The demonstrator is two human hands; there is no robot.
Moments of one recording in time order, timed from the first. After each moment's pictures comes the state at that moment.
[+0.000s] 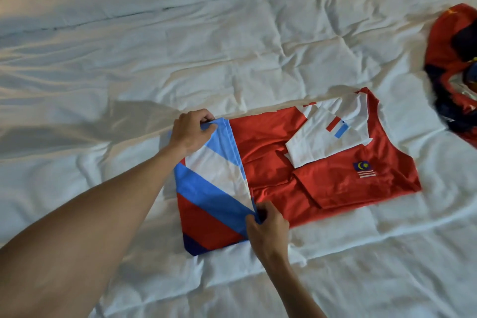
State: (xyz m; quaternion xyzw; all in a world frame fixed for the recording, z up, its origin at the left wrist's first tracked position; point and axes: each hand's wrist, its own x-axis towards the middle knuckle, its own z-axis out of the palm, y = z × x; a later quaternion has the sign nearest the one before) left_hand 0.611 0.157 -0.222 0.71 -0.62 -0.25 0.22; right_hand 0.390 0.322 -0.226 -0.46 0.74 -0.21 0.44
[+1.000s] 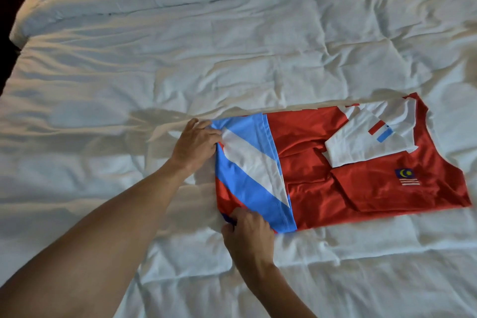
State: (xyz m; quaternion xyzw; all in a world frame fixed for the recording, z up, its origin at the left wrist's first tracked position) left_hand 0.674 0.236 -0.227 0.59 -0.81 0.02 0.02; right_hand 0.477 0.361 -0.220 -0.72 0.63 -0.05 0.28
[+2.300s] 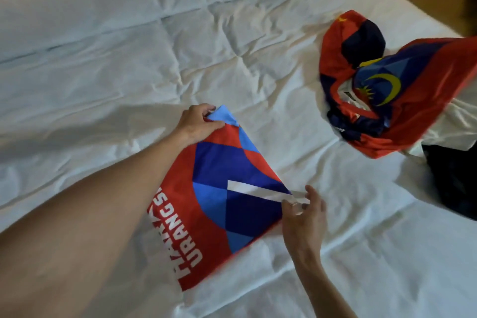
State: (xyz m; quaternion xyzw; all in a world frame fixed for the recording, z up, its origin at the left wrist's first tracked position) left_hand 0.354 0.008 -0.202 0.68 -0.61 -0.35 0.18; right_hand 0.137 0.216 -0.219 -0.32 0.82 -0.34 0.32
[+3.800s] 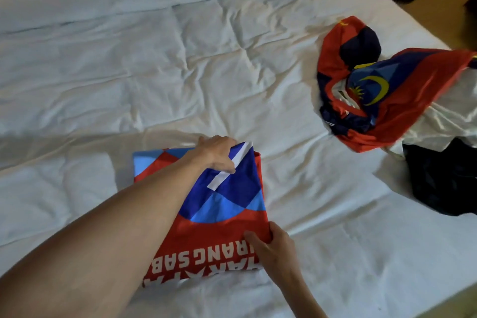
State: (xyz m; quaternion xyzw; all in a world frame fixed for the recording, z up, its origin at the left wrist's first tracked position) left_hand 0.299 0.095 -0.201 0.59 -0.74 -0.27 -0.17; right_hand 0.134 0.295 -0.213 -0.40 0.74 -0.14 0.52
